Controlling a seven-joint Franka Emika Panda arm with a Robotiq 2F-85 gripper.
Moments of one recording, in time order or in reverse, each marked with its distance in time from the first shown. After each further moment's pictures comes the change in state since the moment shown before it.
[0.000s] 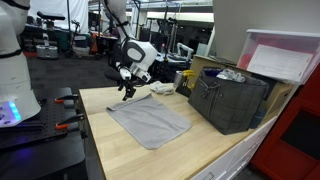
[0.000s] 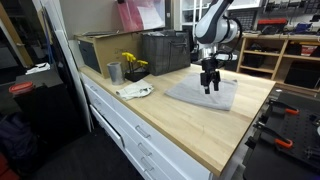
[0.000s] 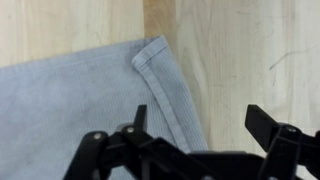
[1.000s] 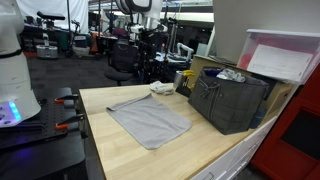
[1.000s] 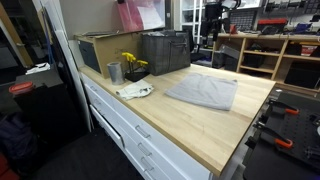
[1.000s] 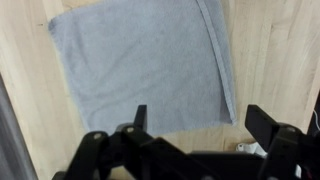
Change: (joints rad) arm 0.019 -0.450 -0.075 0.036 -0.278 -0.084 0.197
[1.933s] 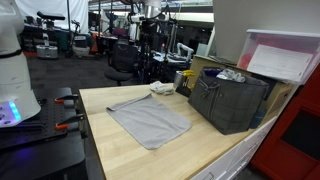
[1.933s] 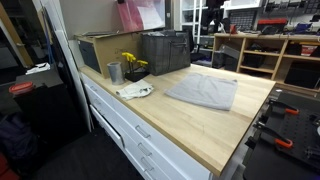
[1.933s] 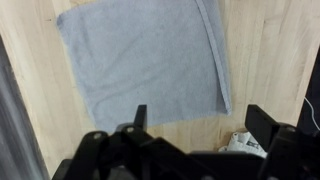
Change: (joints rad) arm 0.001 -0.051 0.000 0.039 0.000 -0.068 -0.001
